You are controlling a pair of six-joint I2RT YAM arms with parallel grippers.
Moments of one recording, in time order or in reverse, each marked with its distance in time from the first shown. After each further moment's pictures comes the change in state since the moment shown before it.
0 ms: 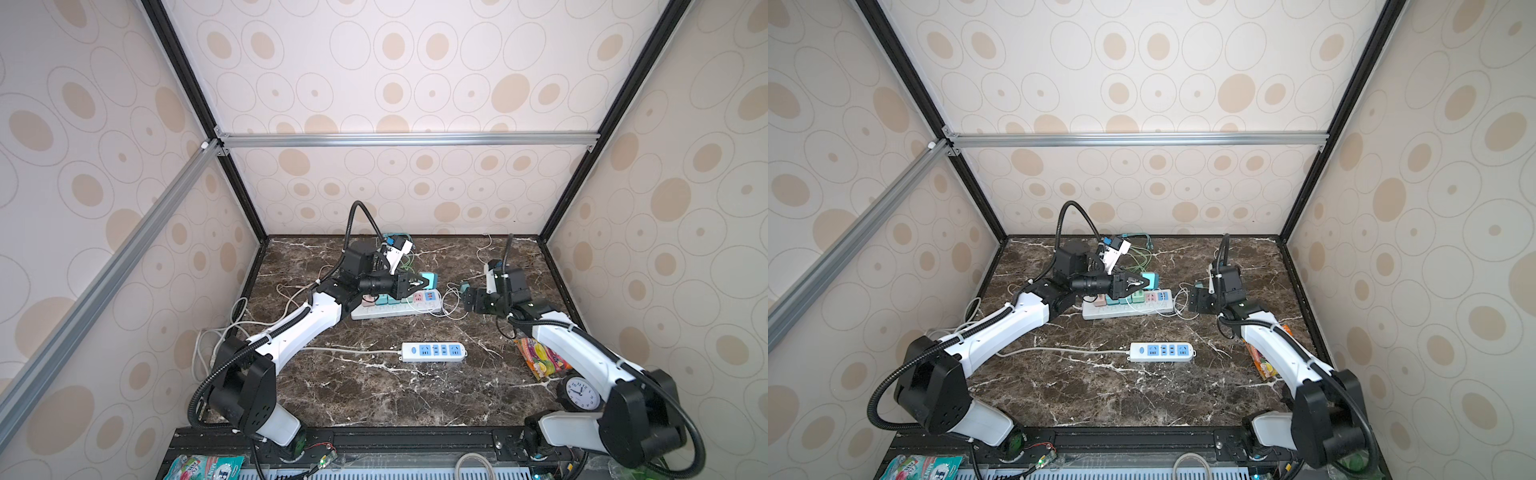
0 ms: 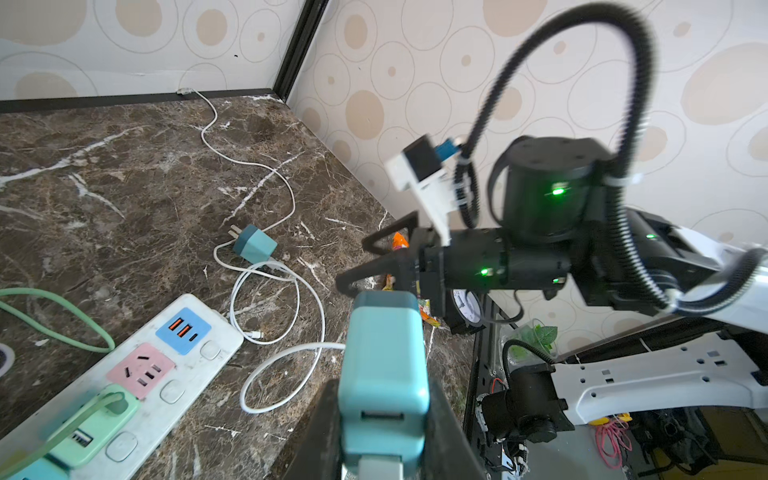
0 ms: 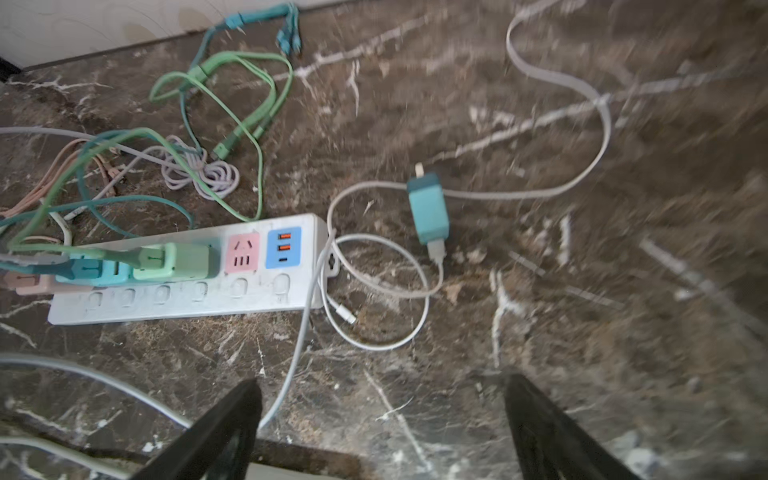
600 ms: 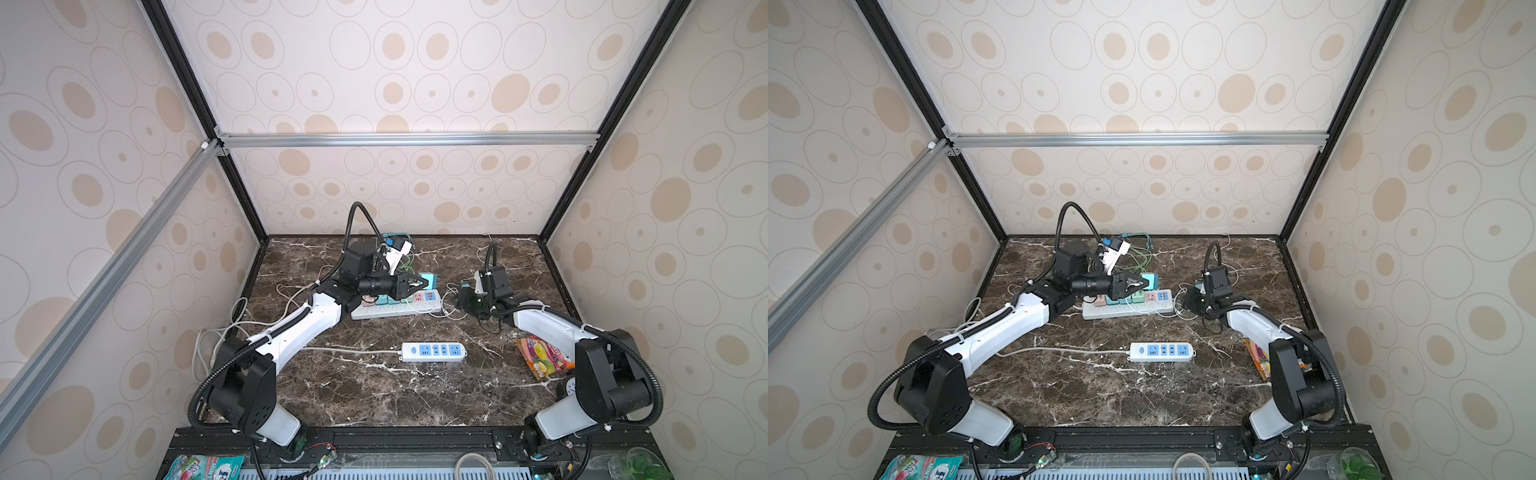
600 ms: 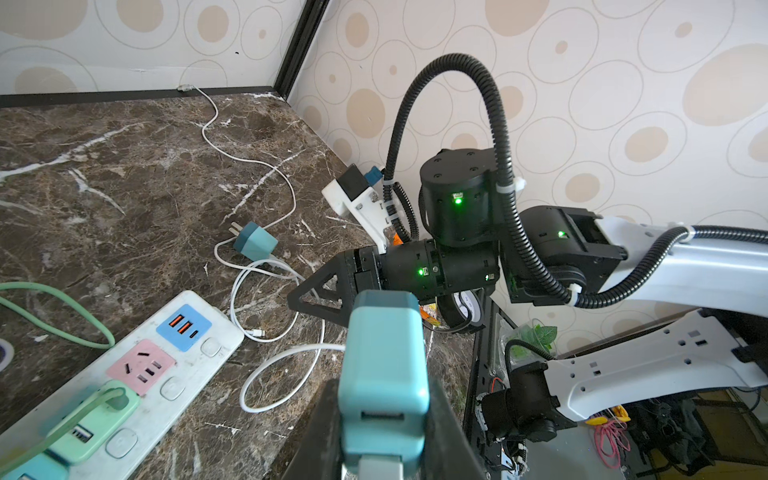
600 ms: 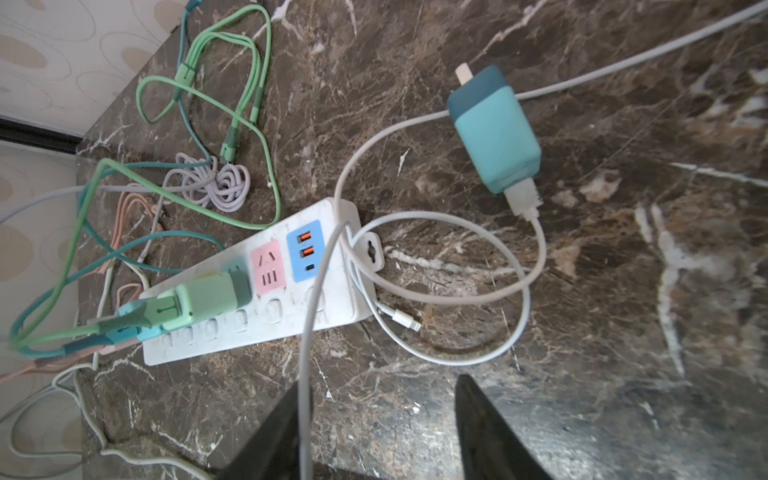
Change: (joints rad) left arm 0.003 -0.002 -0.011 0.005 0.002 -0.001; right arm 0.000 0.156 0.020 0.149 -0.148 0.238
